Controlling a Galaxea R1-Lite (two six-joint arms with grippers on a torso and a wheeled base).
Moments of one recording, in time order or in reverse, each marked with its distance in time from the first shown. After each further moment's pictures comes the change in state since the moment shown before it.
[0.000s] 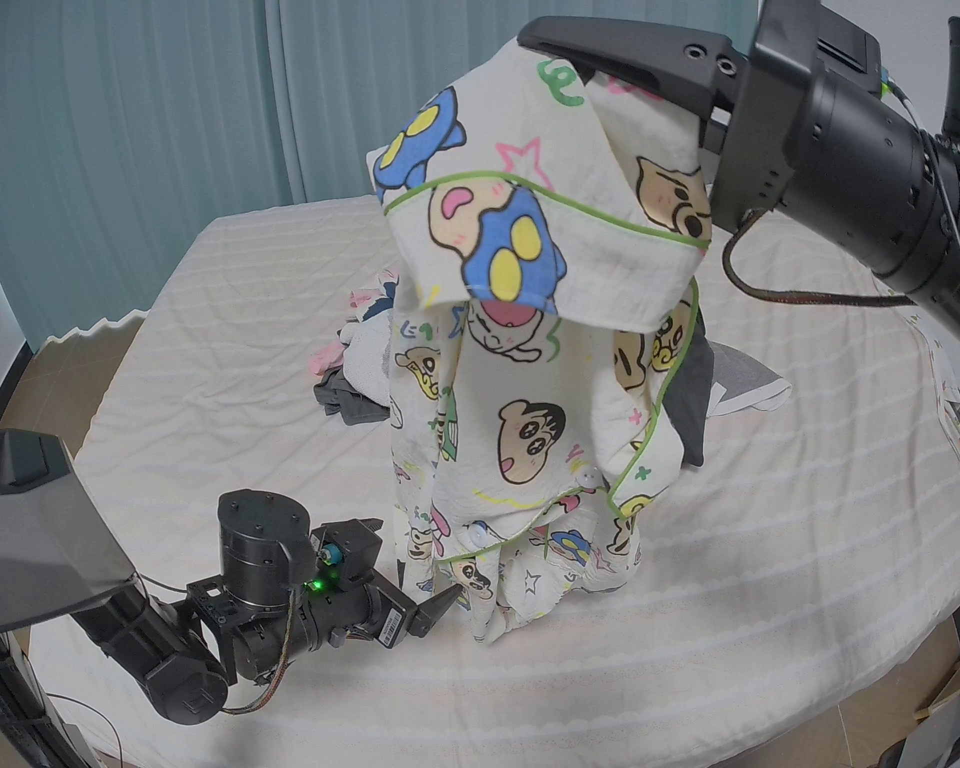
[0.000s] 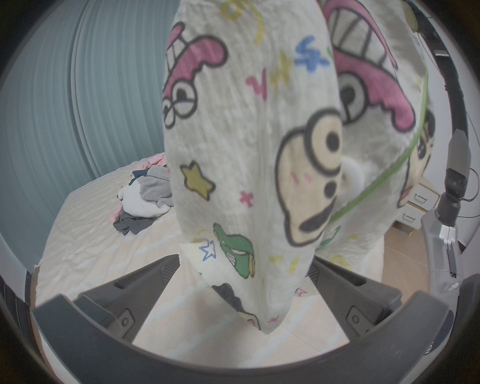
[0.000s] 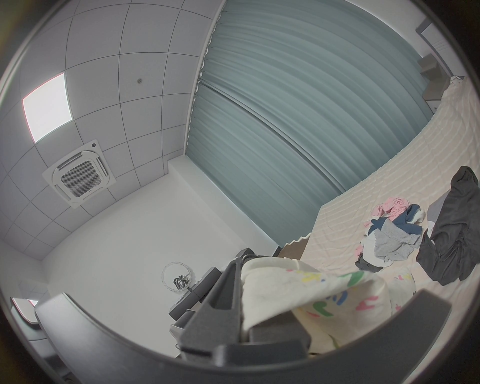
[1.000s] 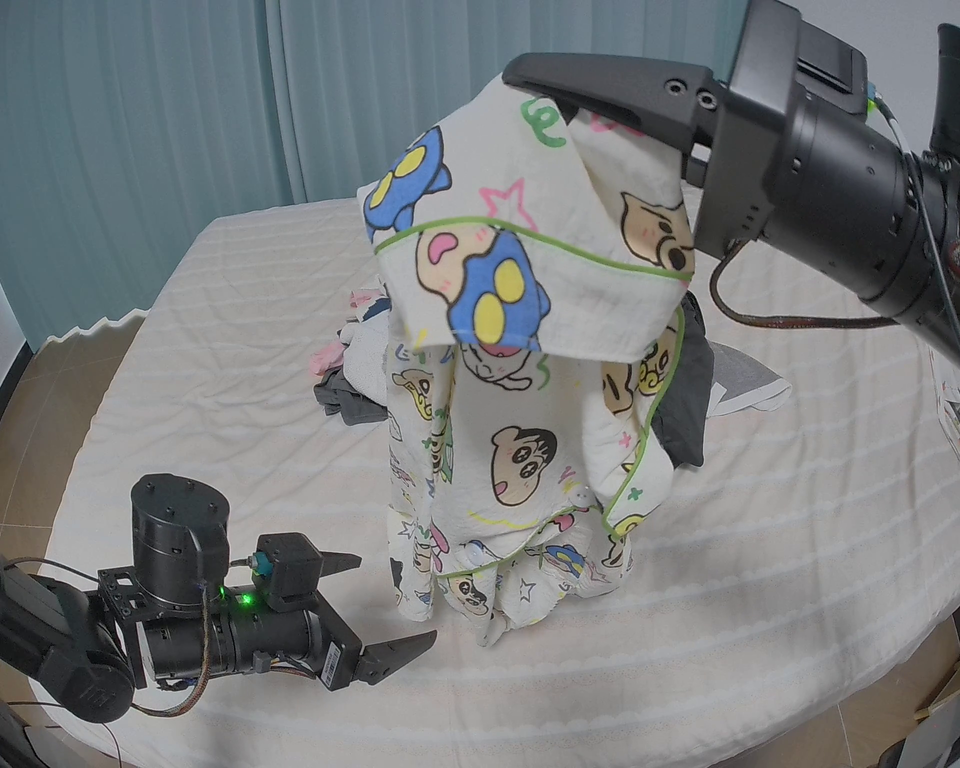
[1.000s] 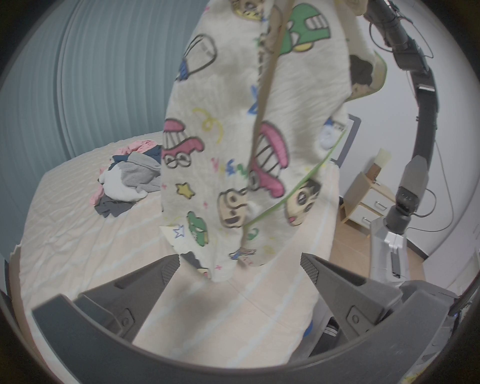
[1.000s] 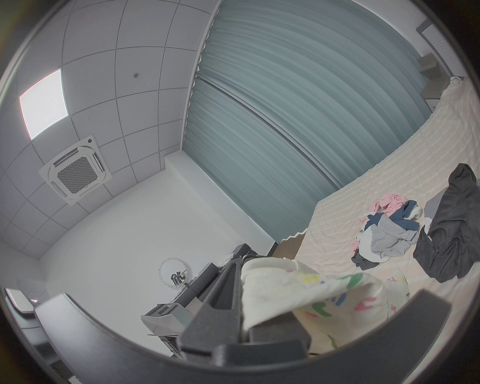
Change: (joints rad) left arm 0.015 -0.327 0.030 0.408 -0.208 -0.073; right arm 0.001 0.010 0.021 0.004 -0.001 -0.010
